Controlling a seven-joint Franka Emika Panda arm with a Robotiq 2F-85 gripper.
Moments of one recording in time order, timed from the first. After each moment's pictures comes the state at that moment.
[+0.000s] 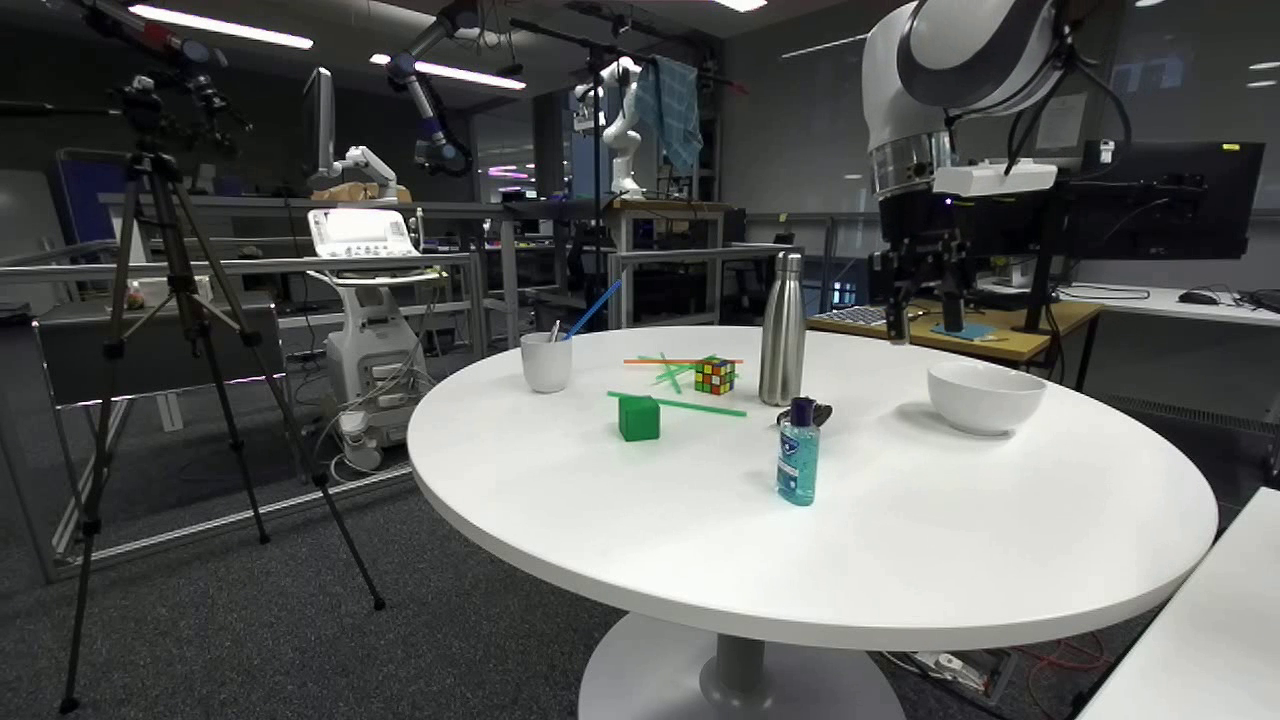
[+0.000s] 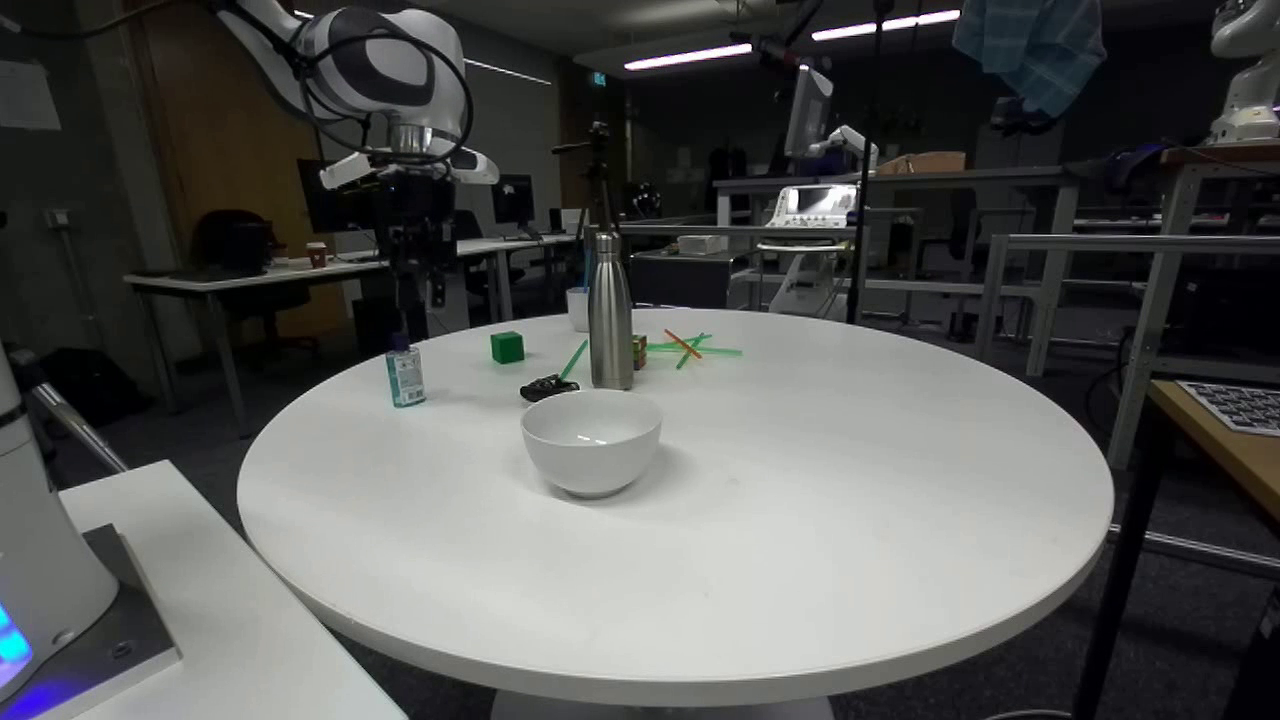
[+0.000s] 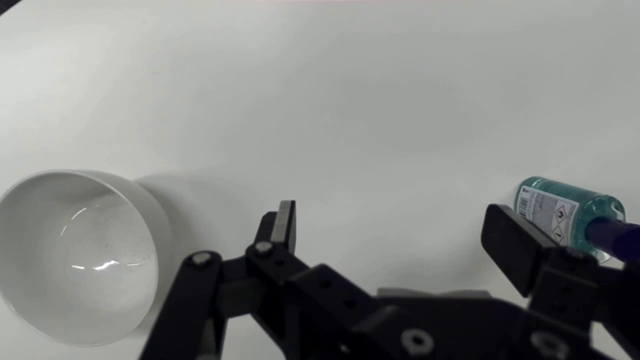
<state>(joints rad) 0.02 -0.13 0.11 -2.49 -0.02 2.16 0.25</state>
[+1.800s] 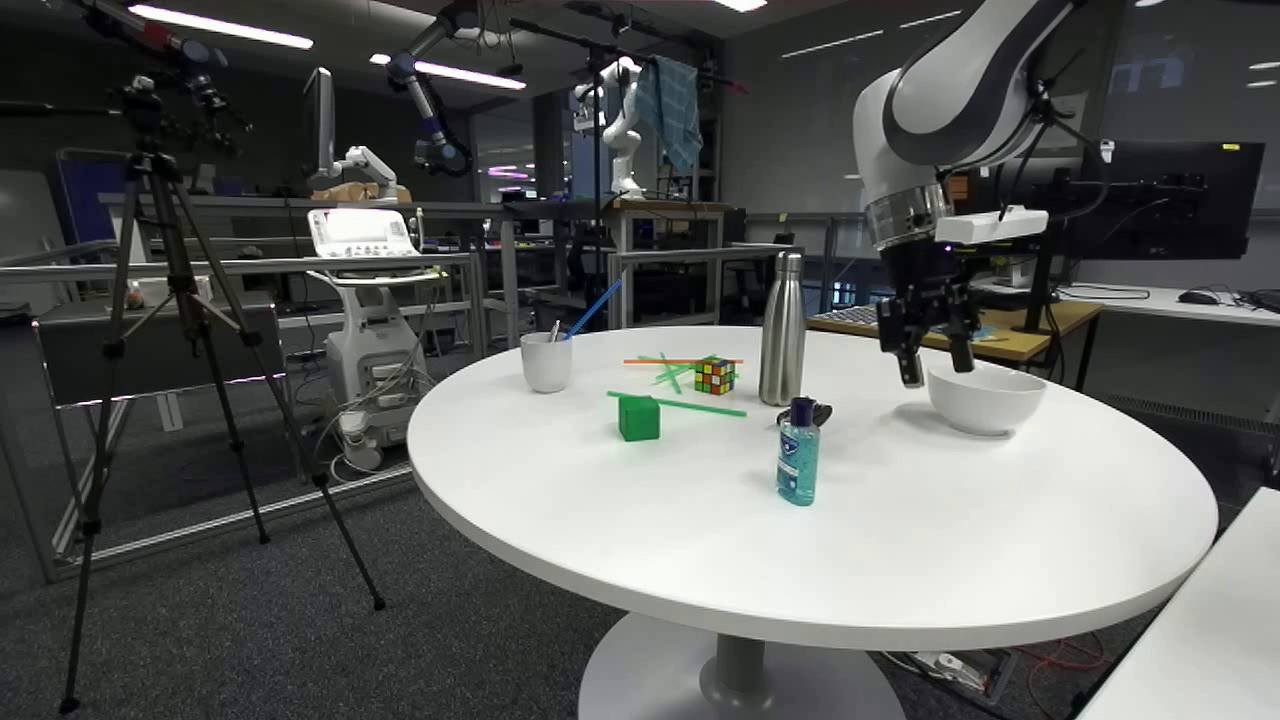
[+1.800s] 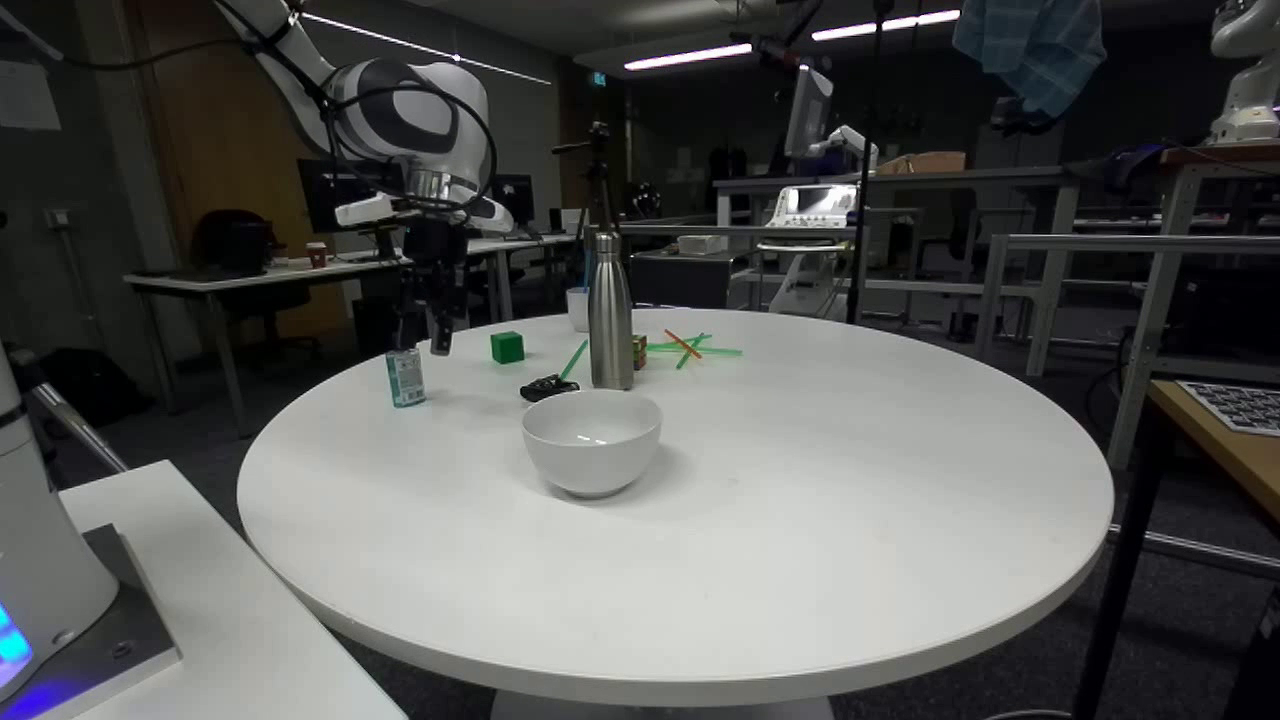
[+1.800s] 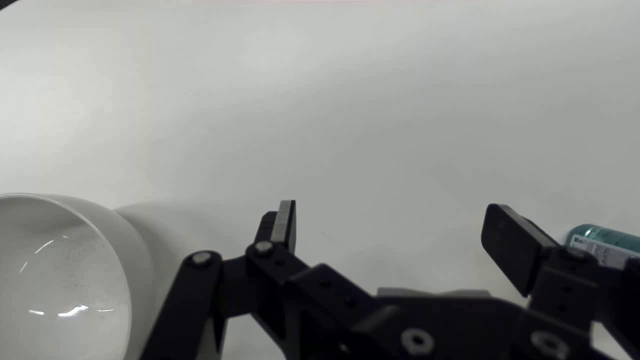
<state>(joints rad) 0.03 0.00 0.06 -2.48 -0.02 2.18 0.18</state>
